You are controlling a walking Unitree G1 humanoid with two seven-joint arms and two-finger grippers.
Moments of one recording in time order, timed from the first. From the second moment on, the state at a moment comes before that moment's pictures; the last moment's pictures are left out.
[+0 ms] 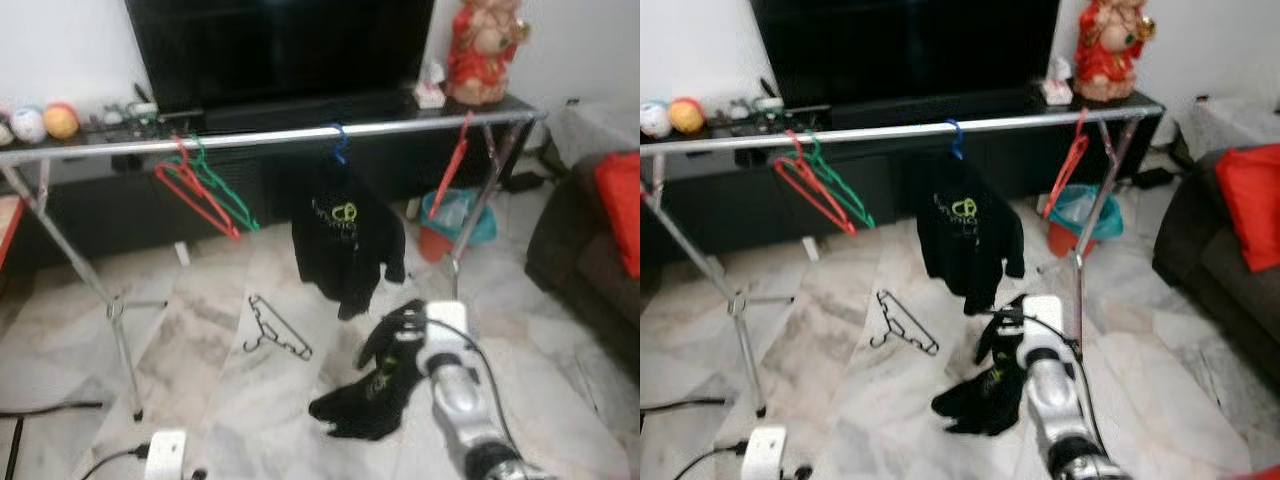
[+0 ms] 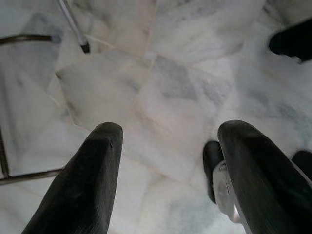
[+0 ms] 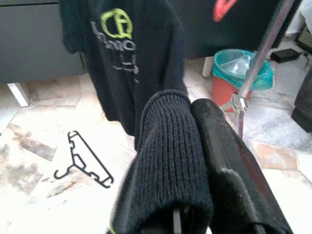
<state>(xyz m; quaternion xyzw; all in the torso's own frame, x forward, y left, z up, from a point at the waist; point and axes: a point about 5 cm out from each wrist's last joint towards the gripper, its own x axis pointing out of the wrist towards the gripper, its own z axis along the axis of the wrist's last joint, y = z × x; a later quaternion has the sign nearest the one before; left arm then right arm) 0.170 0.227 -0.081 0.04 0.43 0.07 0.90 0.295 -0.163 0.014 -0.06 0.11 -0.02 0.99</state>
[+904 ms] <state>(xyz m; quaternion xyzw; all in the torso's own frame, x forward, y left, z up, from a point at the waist) 0.172 0.224 -0.080 0.03 0.43 0.07 0.90 0.293 -0.161 0.009 -0.06 0.13 -0.01 0.99</state>
